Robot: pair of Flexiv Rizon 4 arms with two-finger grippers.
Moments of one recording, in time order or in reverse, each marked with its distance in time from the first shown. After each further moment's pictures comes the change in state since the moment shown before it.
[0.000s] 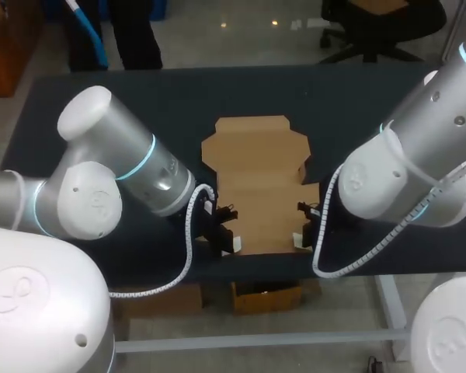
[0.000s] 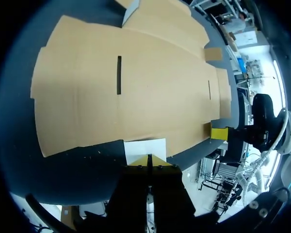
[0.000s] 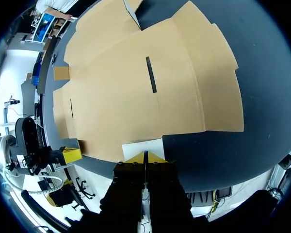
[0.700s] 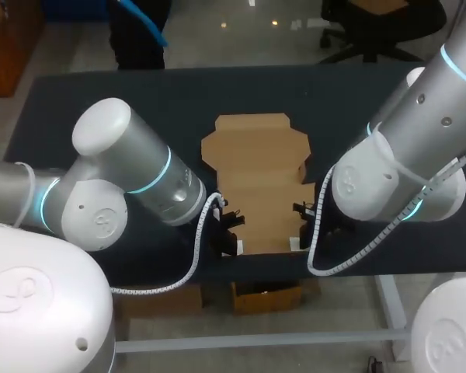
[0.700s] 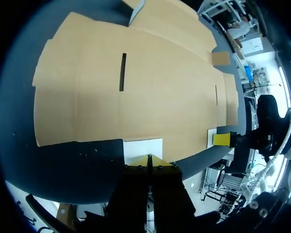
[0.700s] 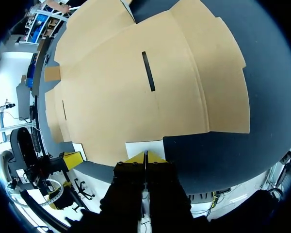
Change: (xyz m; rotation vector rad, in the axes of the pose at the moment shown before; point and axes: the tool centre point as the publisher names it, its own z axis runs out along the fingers) left arm -0.002 -0.002 0.011 0.088 -0.075 -0.047; right arm -0.002 0.001 0.009 0.026 -0.048 0.035
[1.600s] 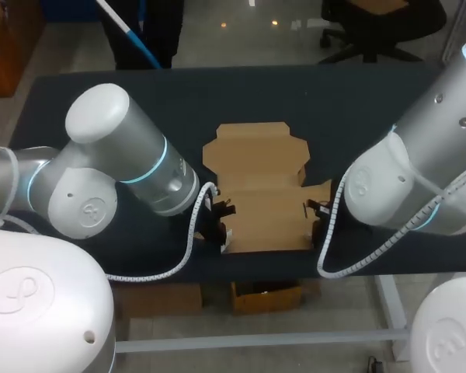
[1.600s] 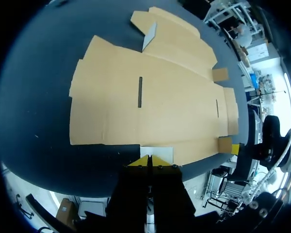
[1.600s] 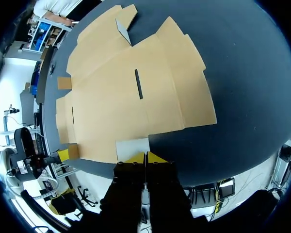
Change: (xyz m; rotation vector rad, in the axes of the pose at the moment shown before) left arm -0.012 -0.013 -0.032 0.048 -0.067 -0.041; right arm -0.013 0.001 -0.029 -0.090 0.042 0.021
